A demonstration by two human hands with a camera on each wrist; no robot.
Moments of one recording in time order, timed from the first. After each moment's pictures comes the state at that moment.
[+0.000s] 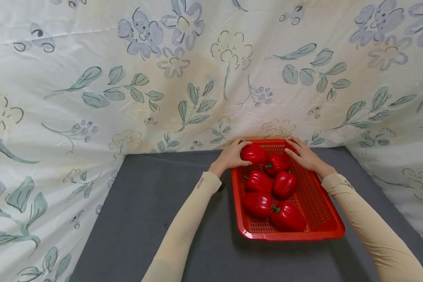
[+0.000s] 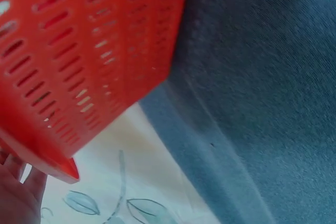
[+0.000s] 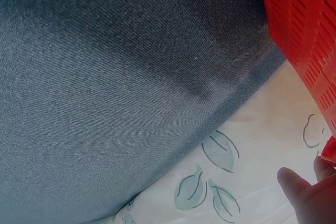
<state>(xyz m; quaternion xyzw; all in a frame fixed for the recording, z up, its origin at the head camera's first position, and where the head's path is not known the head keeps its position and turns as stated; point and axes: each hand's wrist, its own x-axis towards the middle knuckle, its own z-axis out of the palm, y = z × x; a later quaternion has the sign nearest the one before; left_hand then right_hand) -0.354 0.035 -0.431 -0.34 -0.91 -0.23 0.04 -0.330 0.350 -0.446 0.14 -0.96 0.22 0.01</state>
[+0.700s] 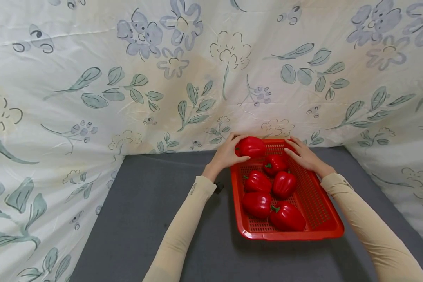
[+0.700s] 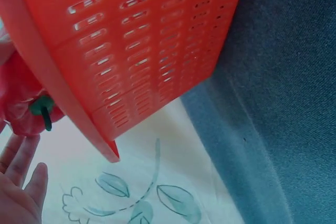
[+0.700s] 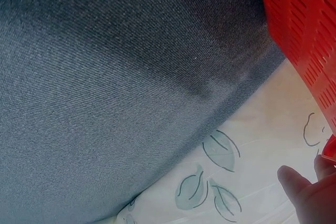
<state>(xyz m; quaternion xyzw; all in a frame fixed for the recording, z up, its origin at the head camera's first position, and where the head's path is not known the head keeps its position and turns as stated) -0.338 0.022 -0.412 -0.33 -0.88 -0.33 0.09 -0.327 0.351 -0.447 0.14 -0.96 0.24 0.00</state>
